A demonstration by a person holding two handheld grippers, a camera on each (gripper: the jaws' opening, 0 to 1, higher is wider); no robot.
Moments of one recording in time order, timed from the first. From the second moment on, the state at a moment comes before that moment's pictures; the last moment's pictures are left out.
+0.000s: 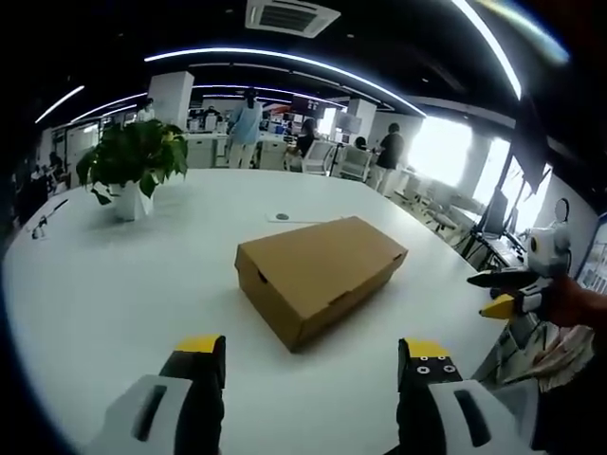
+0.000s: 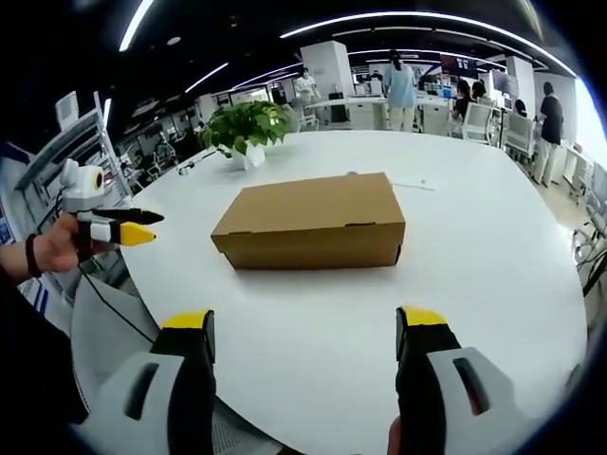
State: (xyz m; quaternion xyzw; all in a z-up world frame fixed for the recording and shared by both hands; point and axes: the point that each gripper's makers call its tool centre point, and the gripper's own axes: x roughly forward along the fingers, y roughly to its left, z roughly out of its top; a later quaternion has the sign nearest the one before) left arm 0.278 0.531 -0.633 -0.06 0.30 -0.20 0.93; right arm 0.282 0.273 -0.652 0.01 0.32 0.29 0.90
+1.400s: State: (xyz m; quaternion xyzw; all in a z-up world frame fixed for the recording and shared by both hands) left arm 0.381 0.502 -0.689 -0.11 0.32 -0.21 0.92; right arm 0.443 0.278 -0.699 0.04 0.35 0.30 0.89
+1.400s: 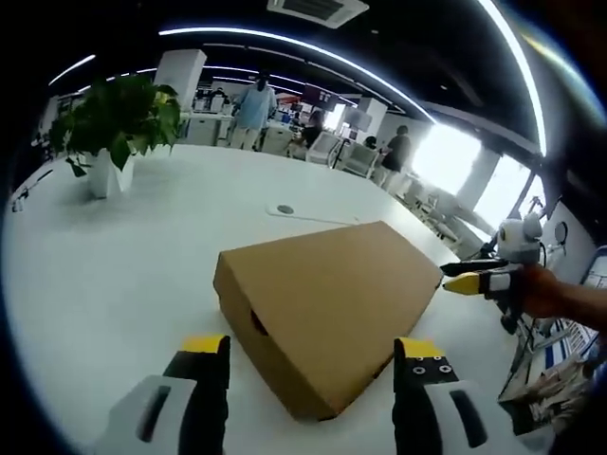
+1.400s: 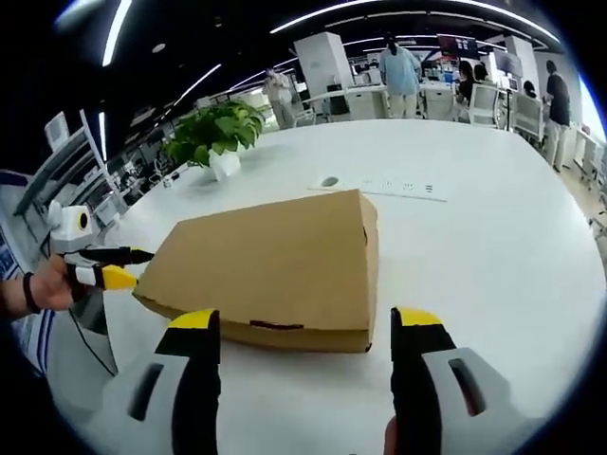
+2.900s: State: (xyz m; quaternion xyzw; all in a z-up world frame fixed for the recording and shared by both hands) left arm 0.351 0.570 -0.699 -0.13 0.35 -0.17 0.91; right arm 0.429 0.360 -0.708 0.04 0.36 0.33 0.87
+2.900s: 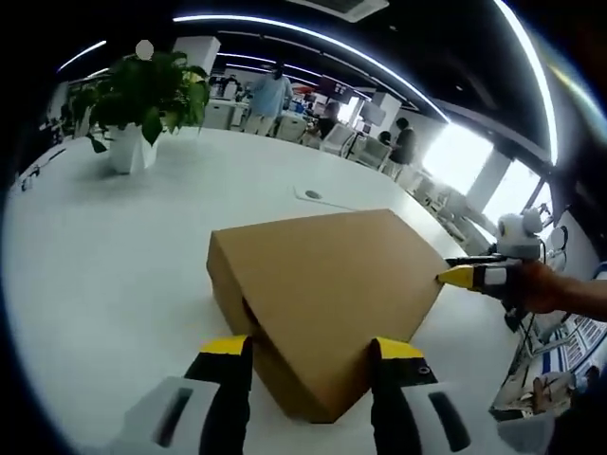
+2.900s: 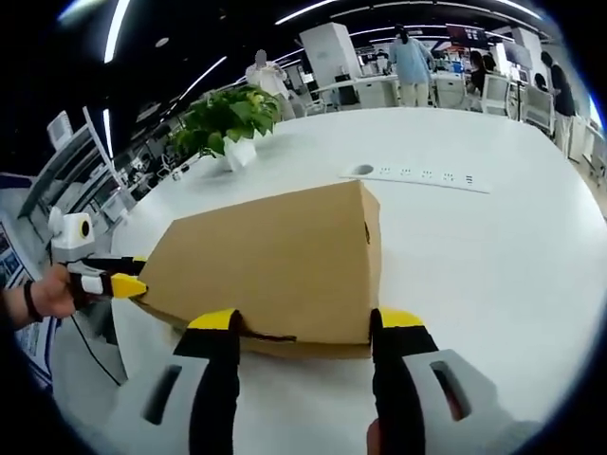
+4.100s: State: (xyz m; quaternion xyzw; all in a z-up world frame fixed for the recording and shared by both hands) left arm 0.300 0.677 -0.698 -0.14 0.34 -0.14 0.92; right arm 0.383 0.463 -0.709 0.05 0.37 0.36 0.86
